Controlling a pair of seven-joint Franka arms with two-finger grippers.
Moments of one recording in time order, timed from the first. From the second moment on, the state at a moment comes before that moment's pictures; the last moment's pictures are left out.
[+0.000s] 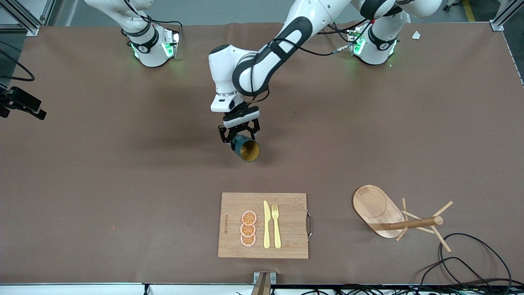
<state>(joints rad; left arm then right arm) -0.95 0.83 -0.15 -1.35 0.96 2.14 -2.05 -0.07 0.00 -0.02 -1.53 0.01 1.59 -0.01</state>
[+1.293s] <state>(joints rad) -1.13 1.00 -0.16 -1.36 1.33 1.90 -2.27 -0.09 0.00 -0.01 -1.53 0.02 1.56 -0.03</state>
